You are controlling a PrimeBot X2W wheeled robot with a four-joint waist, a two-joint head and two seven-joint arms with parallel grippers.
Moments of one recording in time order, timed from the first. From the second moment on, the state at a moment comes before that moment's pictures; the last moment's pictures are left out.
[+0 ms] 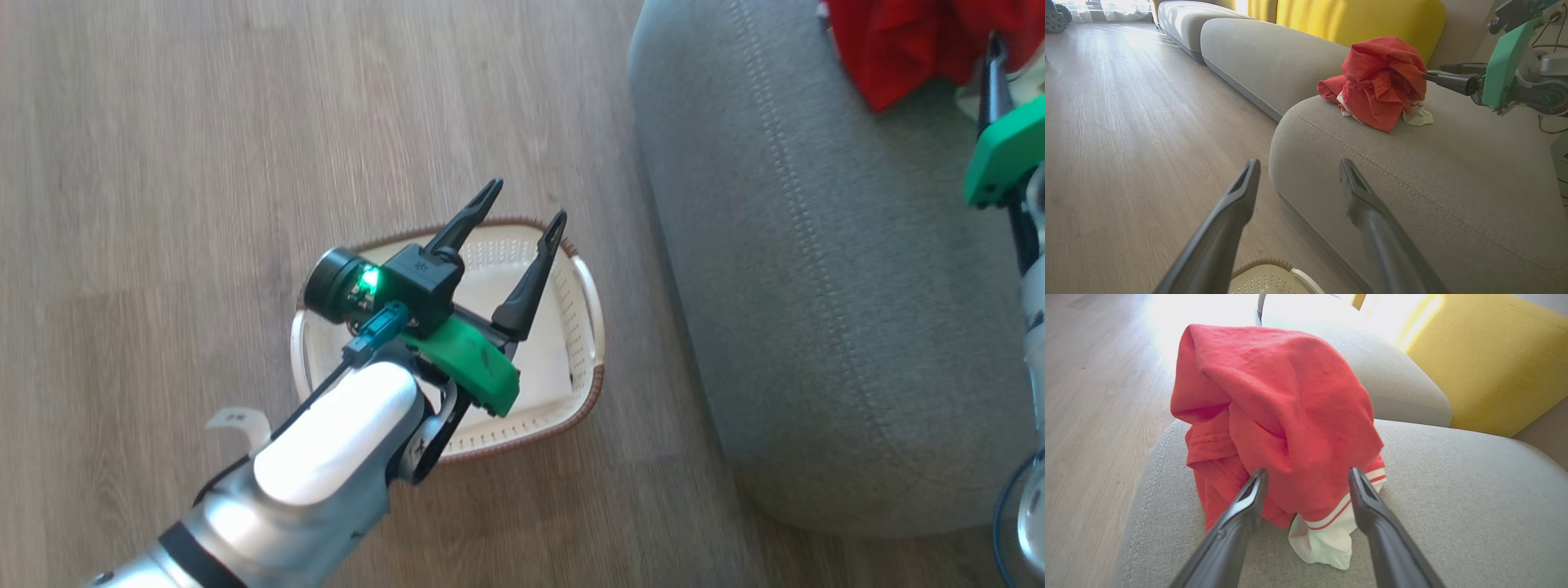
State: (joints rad) left arm -0.79 0.22 -0.99 0.34 -0.62 0.20 -0.19; right arm -0.97 -0.26 -0.34 1.08 -0.33 0.13 -0.25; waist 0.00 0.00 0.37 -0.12
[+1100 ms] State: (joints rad) left arm -0.37 0.36 -0.74 0.37 -0.74 0.25 -0.25; right arm -0.57 -0.13 -0.02 0.73 0.03 0.13 -0.25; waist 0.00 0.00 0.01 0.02
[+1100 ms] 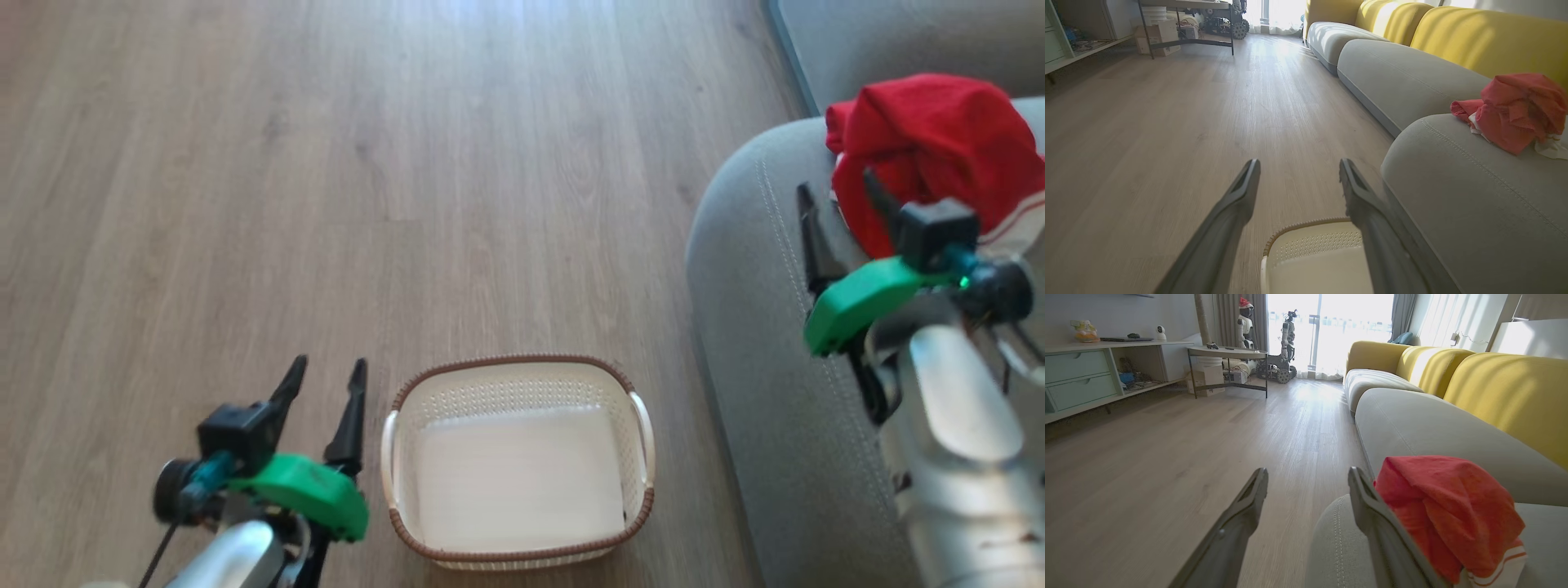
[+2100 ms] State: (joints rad) left arm 0.04 0.41 -0.44 0.18 -0.63 0.35 -0.25; right arm -0.04 -0.06 0.01 0.32 0.18 0.13 -0.25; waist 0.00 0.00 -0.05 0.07
